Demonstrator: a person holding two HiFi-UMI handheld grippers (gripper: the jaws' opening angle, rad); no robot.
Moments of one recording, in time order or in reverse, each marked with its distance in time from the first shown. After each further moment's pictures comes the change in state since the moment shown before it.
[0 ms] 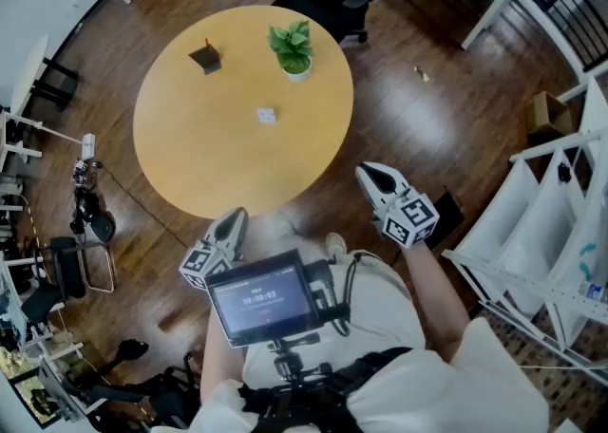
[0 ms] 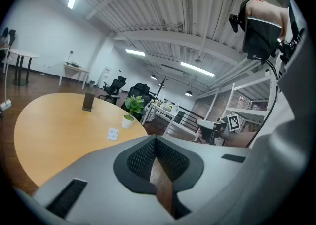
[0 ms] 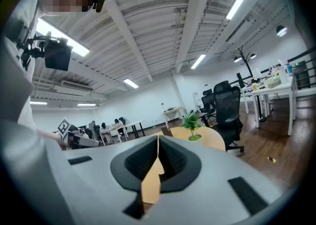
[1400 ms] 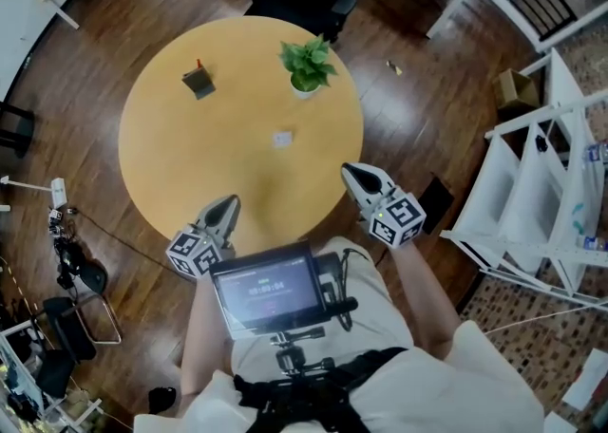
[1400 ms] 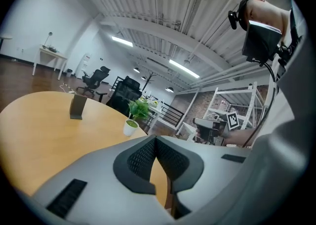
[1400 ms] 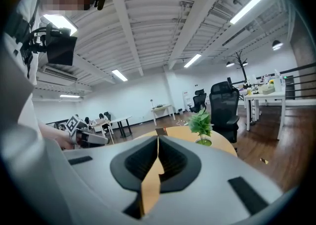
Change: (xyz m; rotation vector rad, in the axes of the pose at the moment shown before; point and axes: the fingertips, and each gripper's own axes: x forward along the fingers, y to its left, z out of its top) left arm 0.049 0.184 0.096 0.029 0.110 -0.286; right arm 0.176 0.057 0.015 -0.024 0.038 -0.187
